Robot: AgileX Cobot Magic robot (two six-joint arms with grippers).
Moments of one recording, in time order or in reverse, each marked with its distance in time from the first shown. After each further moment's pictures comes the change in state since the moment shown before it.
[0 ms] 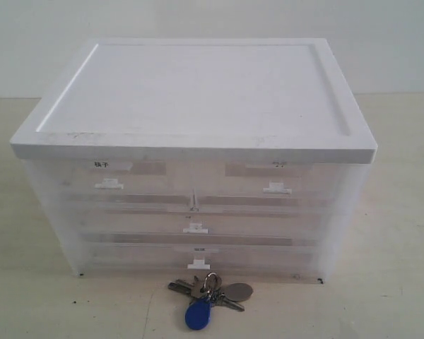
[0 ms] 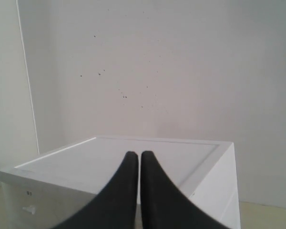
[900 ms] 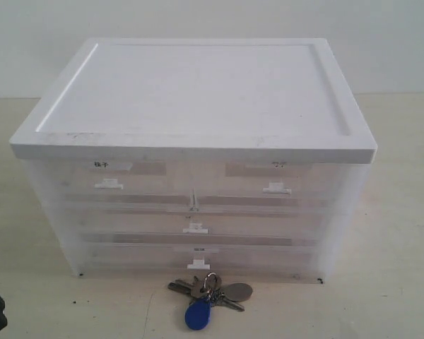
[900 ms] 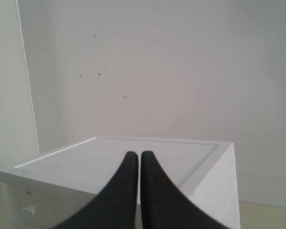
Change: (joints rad) left arm -0.632 0.000 -0.010 -0.956 -0.080 1.058; right arm 0.000 0.000 0.000 0.000 0.000 0.000
